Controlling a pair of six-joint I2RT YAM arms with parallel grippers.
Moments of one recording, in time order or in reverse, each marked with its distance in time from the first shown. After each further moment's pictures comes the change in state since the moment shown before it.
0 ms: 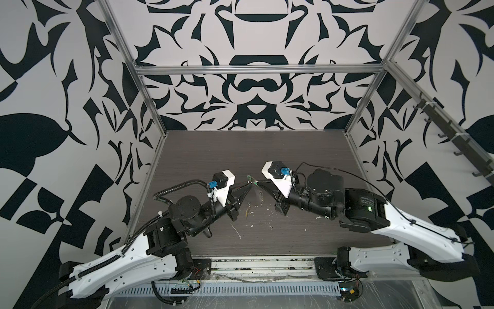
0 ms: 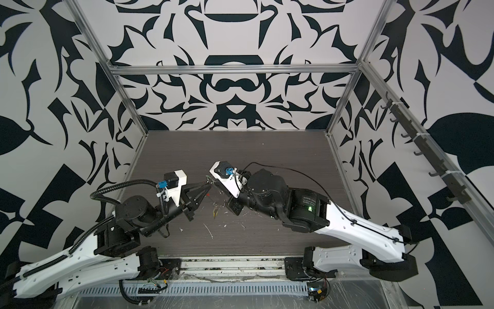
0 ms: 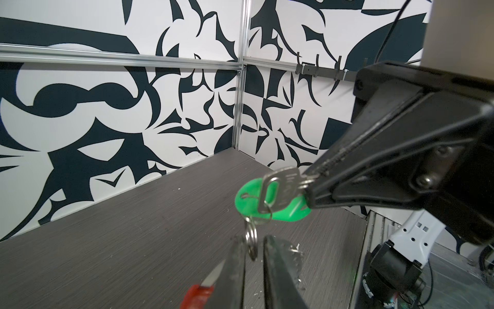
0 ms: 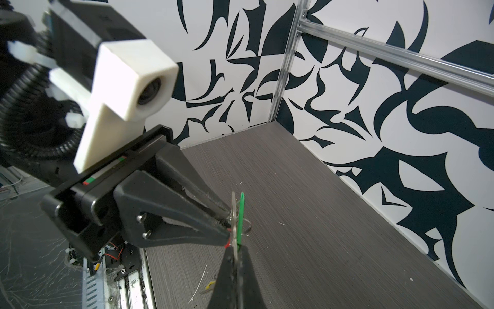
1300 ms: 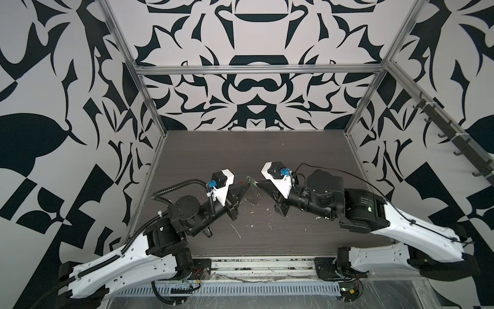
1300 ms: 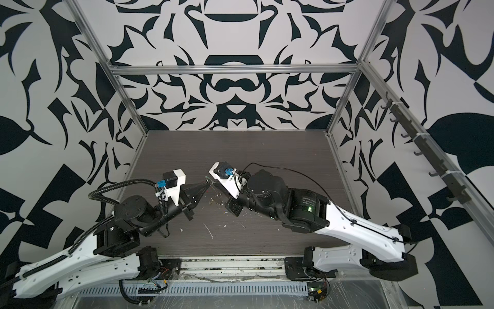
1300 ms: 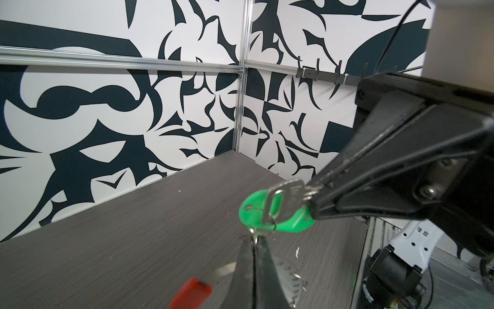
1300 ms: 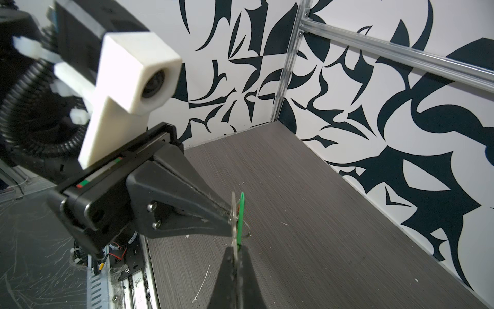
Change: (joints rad) left arm 0.000 0.003 0.005 0.006 -0.004 -0.013; right arm 0.006 0.001 0.000 0.000 0.000 0.011
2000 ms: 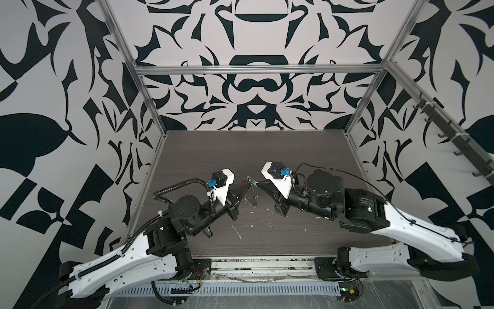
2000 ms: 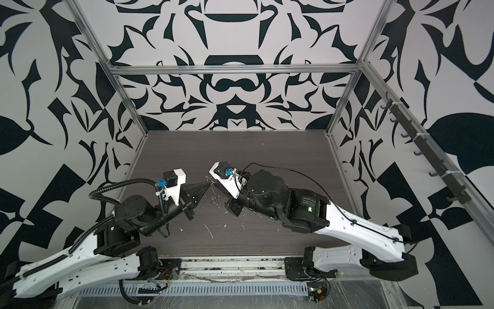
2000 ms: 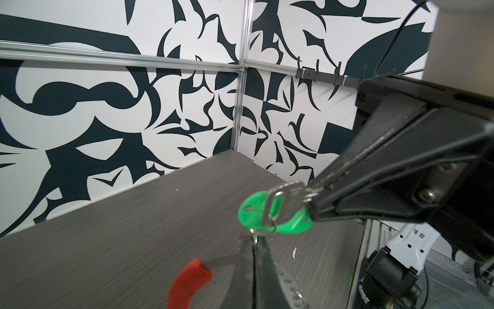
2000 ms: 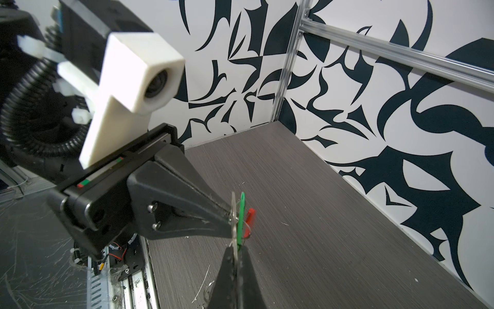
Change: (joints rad) left arm 0.000 0.003 0.002 0.000 0.003 -0.014; right arm 0.000 0.000 0.000 0.000 0.000 0.000
